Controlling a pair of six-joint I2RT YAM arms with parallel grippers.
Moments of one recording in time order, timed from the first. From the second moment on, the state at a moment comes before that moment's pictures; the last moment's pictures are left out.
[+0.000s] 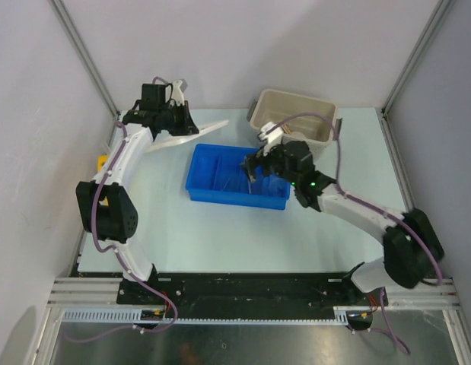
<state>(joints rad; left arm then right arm) -0.14 1.78 1.69 -0.62 0.41 -0.16 0.65 1.38 0.98 0.21 -0.07 0.05</state>
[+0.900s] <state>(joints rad) -0.15 1.75 1.61 -0.62 0.42 -0.16 0.63 2.21 1.50 0.85 -0.53 -0.66</state>
